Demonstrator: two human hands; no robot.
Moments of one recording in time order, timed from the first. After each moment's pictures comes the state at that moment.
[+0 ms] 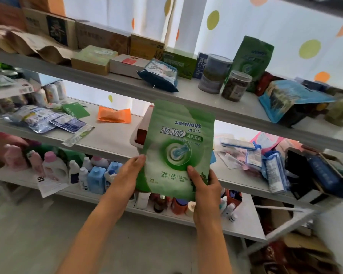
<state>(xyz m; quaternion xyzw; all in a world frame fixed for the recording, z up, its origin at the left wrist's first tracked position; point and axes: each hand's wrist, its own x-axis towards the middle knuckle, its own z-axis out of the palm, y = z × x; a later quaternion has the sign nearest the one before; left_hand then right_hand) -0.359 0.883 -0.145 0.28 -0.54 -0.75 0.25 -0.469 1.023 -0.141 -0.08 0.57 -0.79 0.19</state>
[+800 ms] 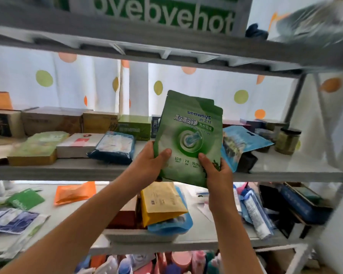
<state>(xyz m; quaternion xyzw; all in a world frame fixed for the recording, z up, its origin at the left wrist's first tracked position) -0.523 0.872 0.055 0.11 -0.78 -0.58 0.22 -0.613 1.019 0.017 -0.11 0.57 -0.81 0.00</state>
